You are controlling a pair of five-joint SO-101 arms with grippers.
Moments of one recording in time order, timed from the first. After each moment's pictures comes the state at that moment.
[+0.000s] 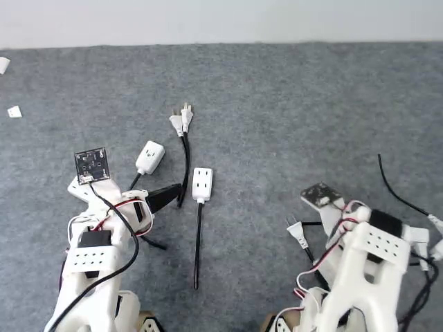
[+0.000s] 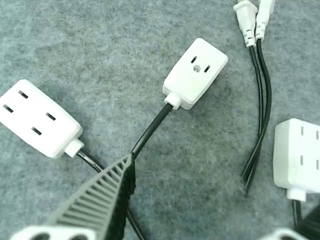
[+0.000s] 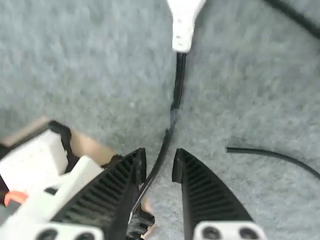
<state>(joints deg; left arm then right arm) -8.1 -43.9 79.4 28.9 14.1 24.7 -38.3 60.3 85.9 56.7</state>
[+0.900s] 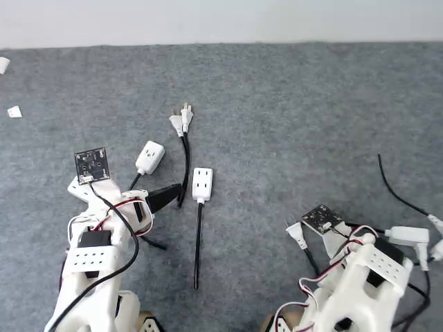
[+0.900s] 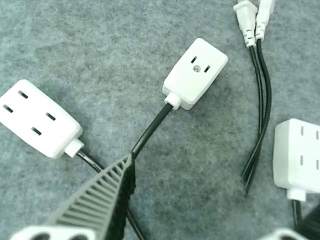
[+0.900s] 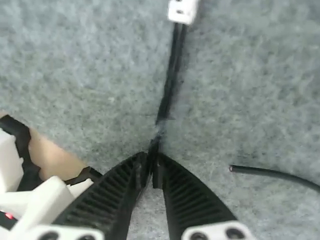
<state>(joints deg) -8.1 -43.9 79.4 28.9 14.1 35.8 -39.6 75.1 70.2 71.4</state>
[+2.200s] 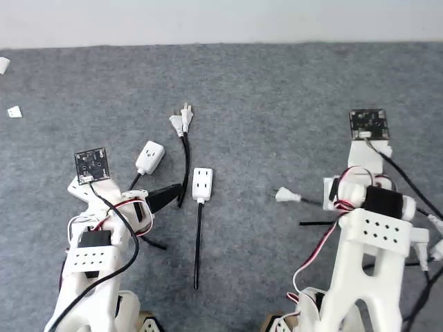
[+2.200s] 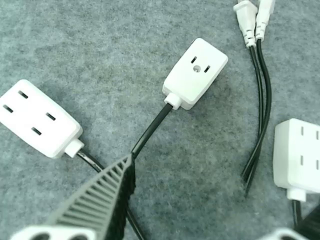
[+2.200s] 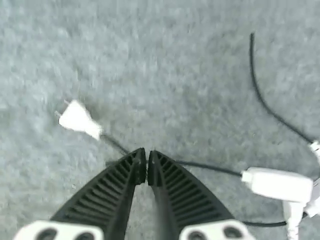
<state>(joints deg) -8.1 -43.9 79.4 28.9 14.1 13.7 -38.4 39.6 67.9 13.2</state>
